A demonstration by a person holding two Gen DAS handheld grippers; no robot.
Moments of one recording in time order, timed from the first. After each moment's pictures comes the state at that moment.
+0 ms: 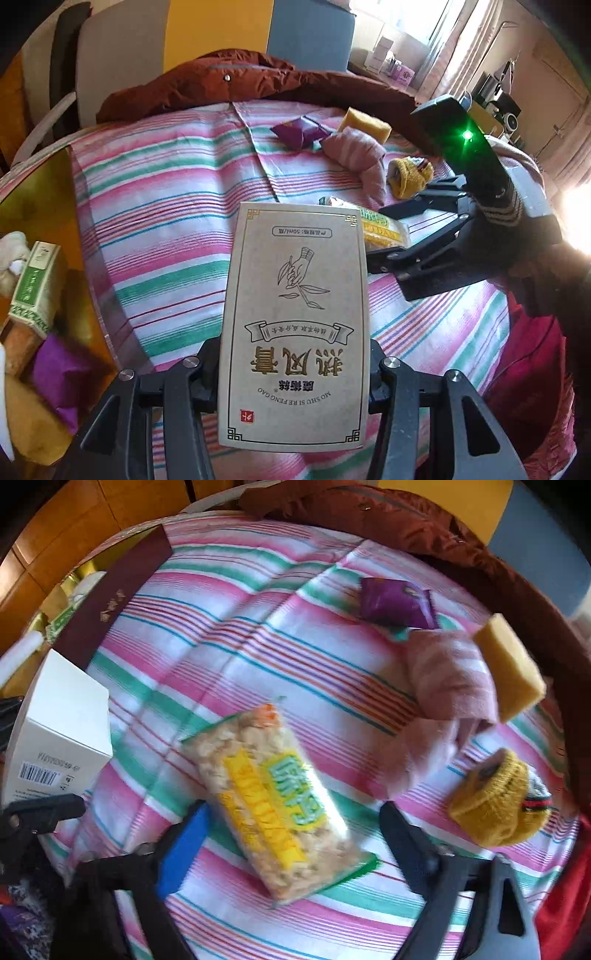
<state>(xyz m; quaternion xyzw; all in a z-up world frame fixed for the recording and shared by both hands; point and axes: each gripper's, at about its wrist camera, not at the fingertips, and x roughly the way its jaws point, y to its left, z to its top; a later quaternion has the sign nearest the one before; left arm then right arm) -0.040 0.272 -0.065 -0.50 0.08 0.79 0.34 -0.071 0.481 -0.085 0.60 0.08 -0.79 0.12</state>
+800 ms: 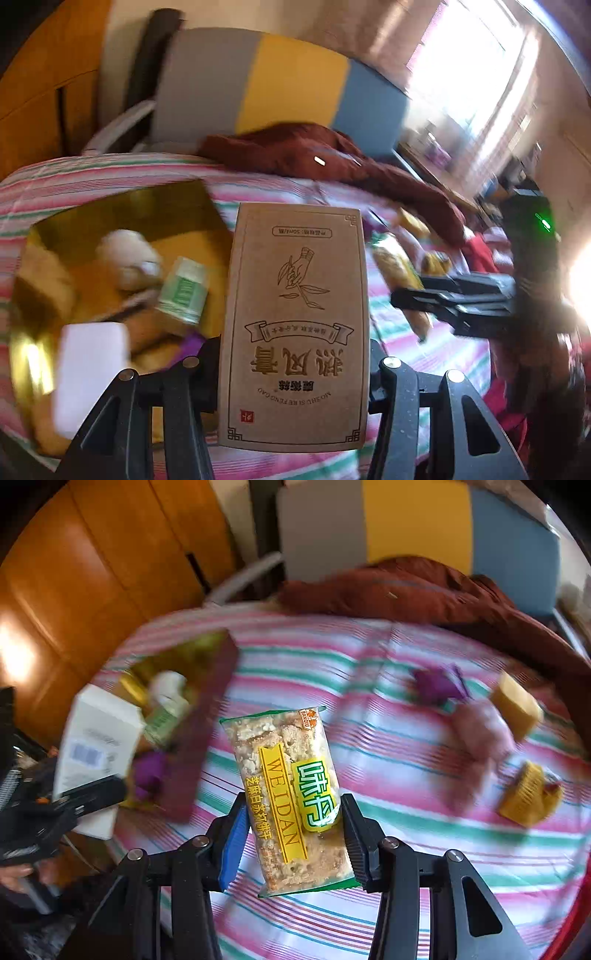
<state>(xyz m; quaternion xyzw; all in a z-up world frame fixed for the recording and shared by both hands) -0.055 0.141 0.003 -0.44 -0.04 0.86 0.27 -0.045 0.377 -0.004 0.49 -0.06 -0.86 0.14</state>
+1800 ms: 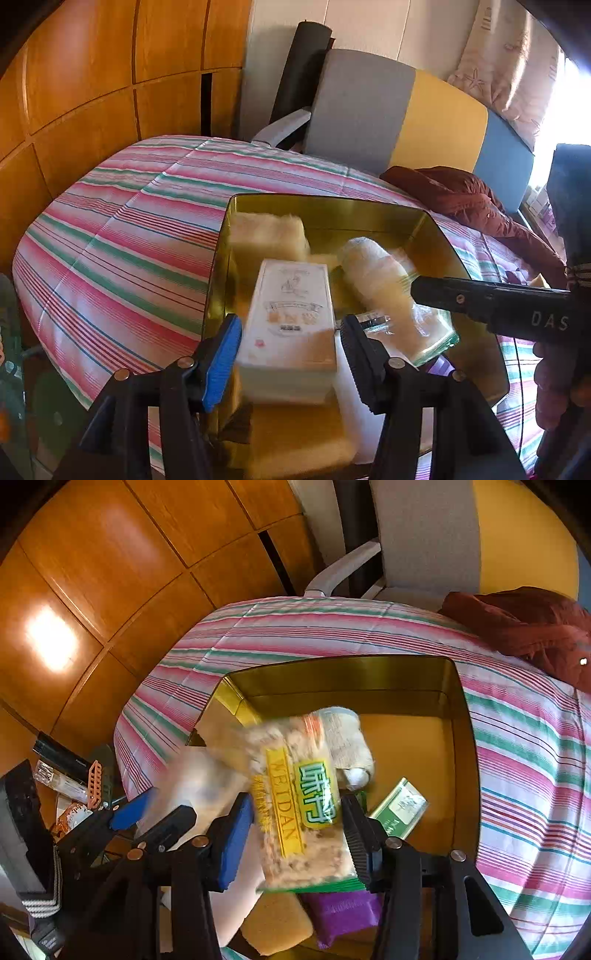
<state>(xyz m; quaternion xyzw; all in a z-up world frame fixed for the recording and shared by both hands) -0.080 -0.016 -0.032 -0.42 -0.06 0.90 0.04 -0.135 0.152 -0.014 0.50 -0.07 -0.83 0.23</state>
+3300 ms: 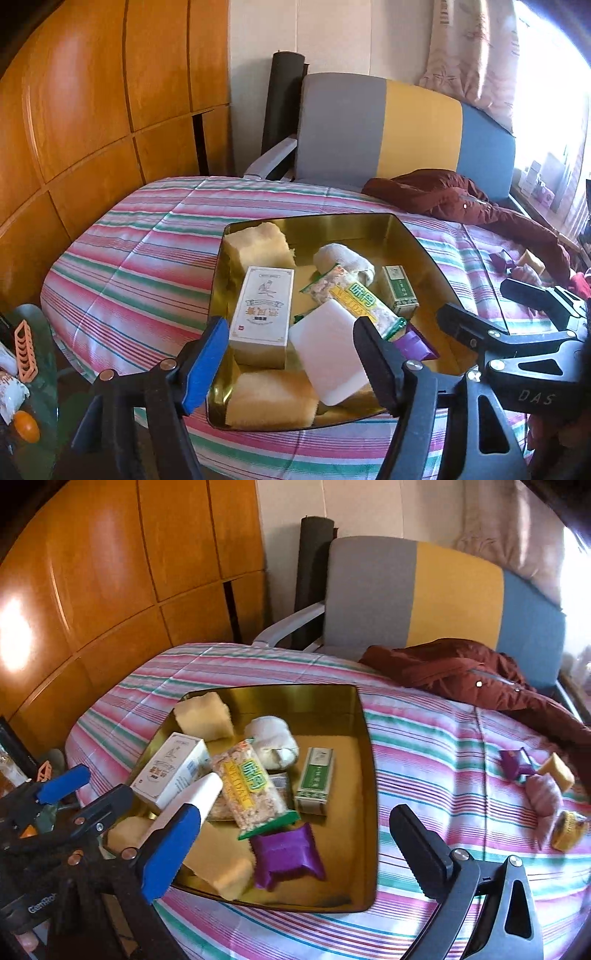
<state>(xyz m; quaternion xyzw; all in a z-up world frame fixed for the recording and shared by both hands) -0.019 0.017 0.008 -0.37 0.00 0.93 0.04 -0.037 0.182 0.013 0.39 0.01 -0.92 0.10</state>
